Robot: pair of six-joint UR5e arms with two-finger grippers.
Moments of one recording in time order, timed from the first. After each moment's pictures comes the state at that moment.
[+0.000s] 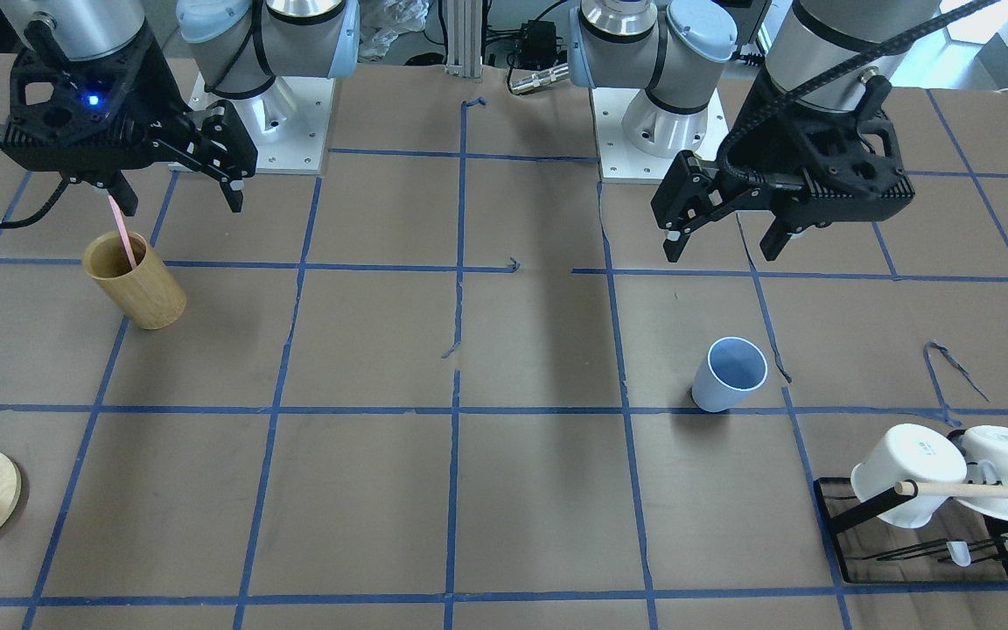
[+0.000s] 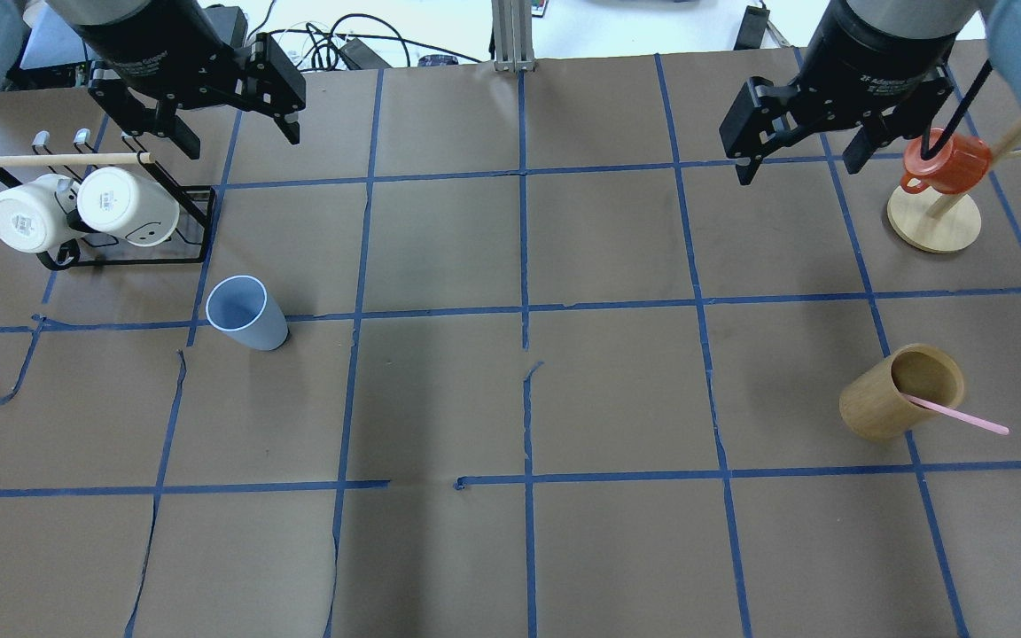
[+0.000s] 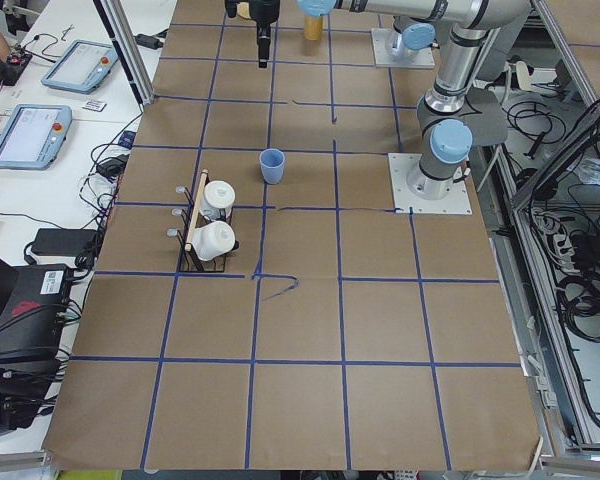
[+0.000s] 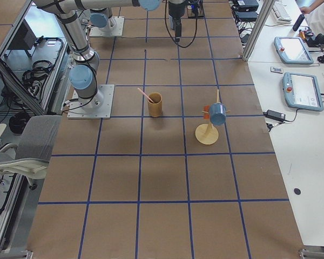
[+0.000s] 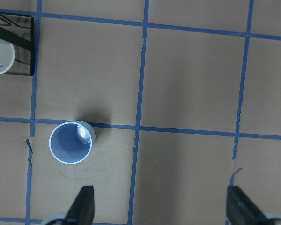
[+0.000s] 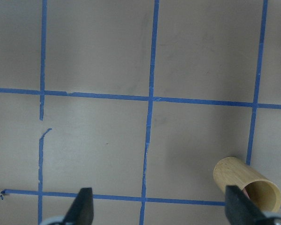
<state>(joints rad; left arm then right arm) -1.56 -1.64 -1.42 -1.55 1.53 -0.08 1.57 -1.59 1.52 -1.55 -1.57 -0.07</state>
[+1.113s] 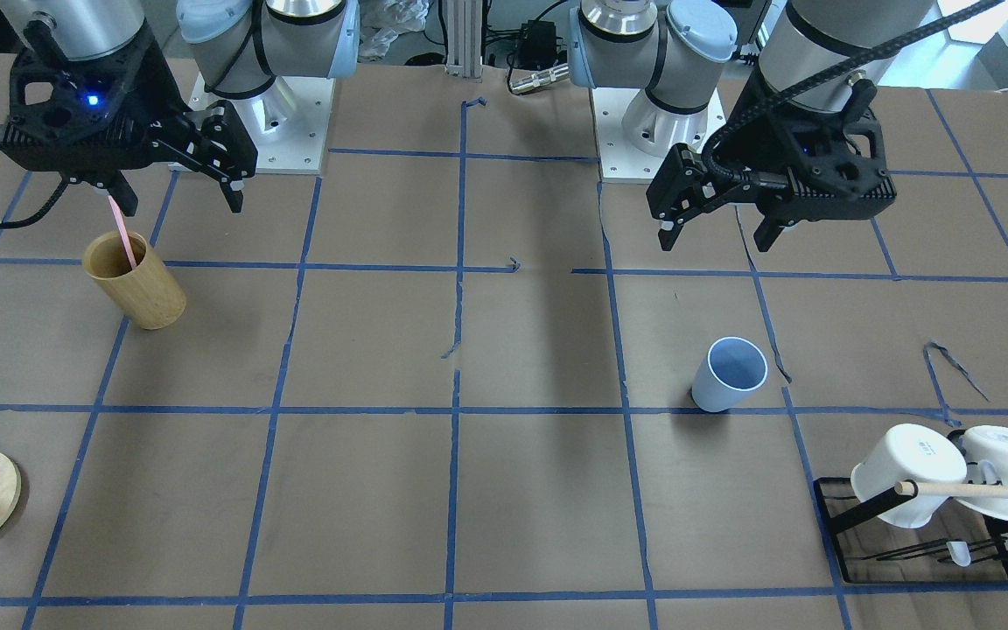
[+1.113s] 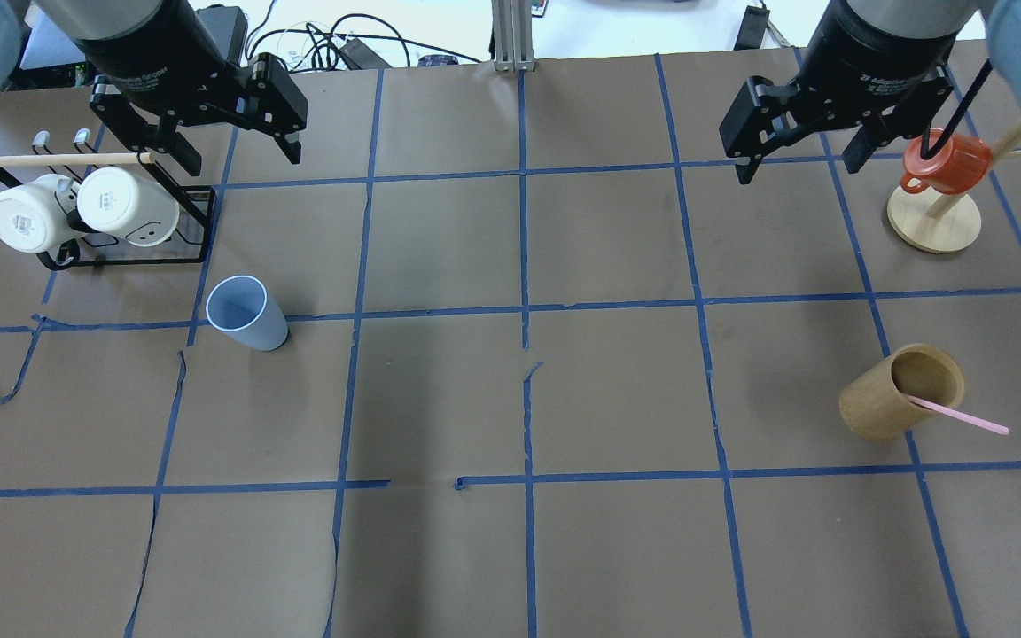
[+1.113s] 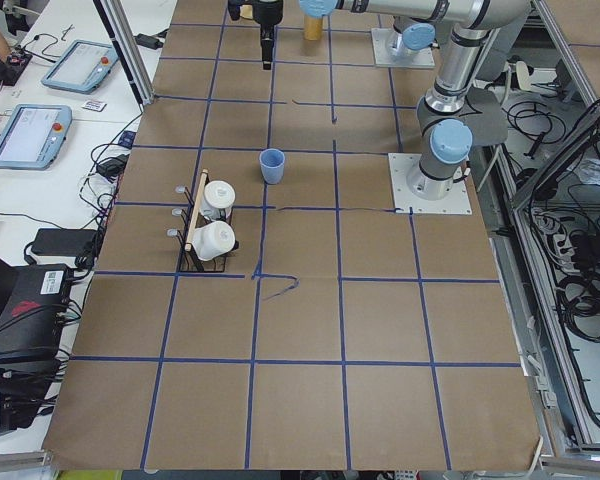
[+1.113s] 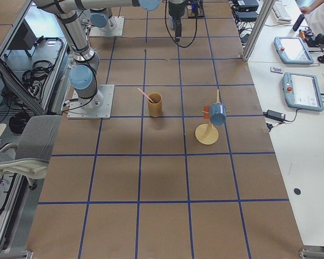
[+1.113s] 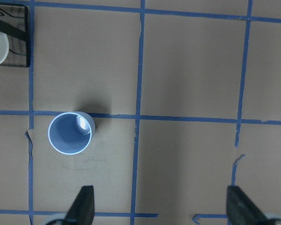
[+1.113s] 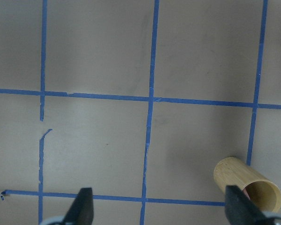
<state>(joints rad) -1.56 -1.63 -1.43 -1.60 1.53 -0.05 1.56 -1.59 1.52 -1.56 -1.57 -0.07</state>
